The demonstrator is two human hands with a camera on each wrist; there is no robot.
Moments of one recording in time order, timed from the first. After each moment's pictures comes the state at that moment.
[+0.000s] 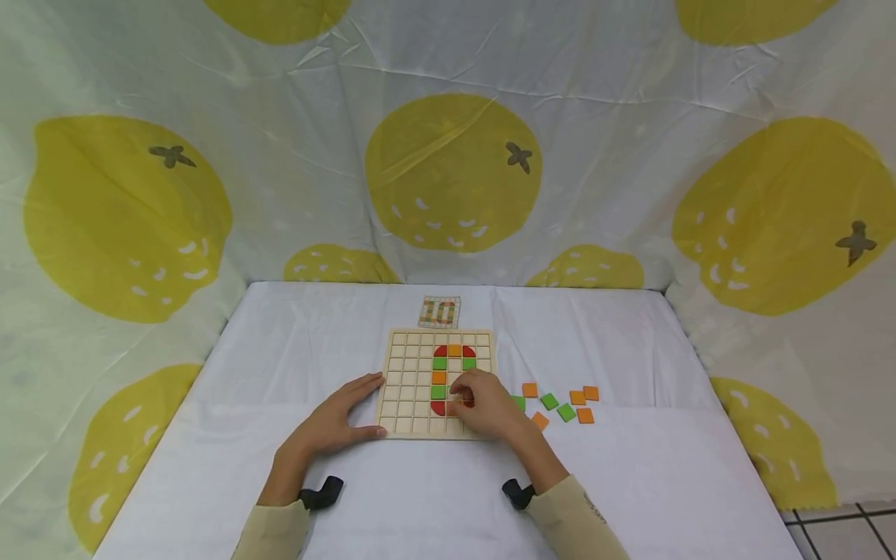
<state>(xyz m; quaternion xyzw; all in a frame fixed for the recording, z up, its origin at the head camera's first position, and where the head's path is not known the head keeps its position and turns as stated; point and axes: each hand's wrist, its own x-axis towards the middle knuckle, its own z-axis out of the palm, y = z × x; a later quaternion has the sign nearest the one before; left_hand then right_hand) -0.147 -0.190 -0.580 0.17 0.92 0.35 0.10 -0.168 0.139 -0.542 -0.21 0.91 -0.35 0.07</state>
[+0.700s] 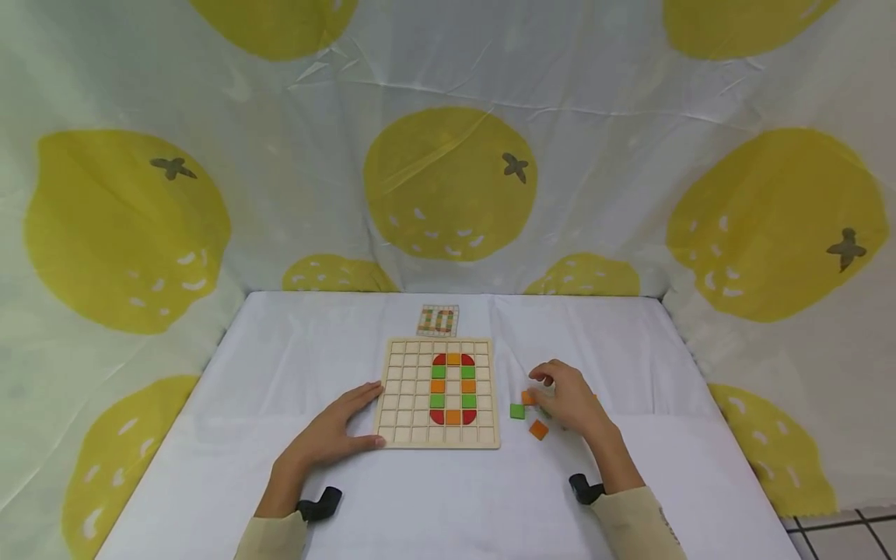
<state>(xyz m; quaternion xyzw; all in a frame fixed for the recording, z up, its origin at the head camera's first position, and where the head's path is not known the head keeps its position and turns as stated) -0.142 -0.189 -0.574 0.17 0.92 0.35 0.10 -0.177 0.263 -0.529 -0.11 0.95 -0.31 0.03</state>
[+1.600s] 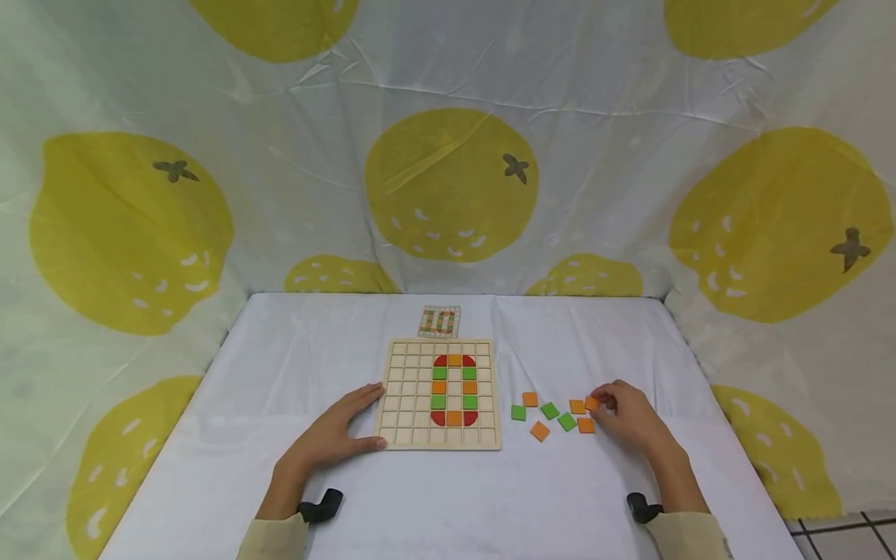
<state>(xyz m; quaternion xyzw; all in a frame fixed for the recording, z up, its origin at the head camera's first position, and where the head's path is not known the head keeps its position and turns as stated) -0.143 -0.190 -0.578 0.17 0.92 0.35 0.10 -0.159 0.364 -0.550 -0.10 0.96 -0.25 0.02</state>
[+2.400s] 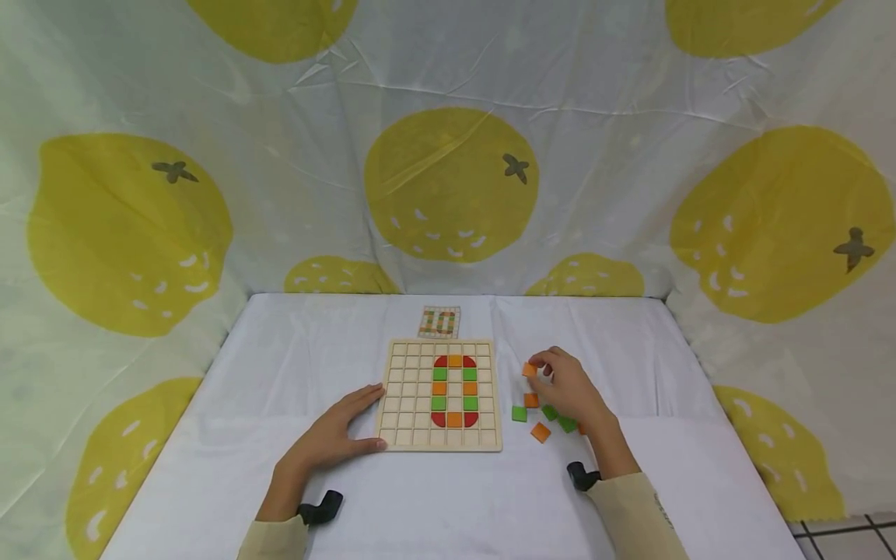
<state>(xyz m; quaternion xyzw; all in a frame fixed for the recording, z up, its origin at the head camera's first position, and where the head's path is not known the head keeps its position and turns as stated) -0.145 -0.191 -0.580 0.18 0.92 0.35 0.09 -0.201 0.263 -0.530 -0.13 0.94 -0.30 0.00</state>
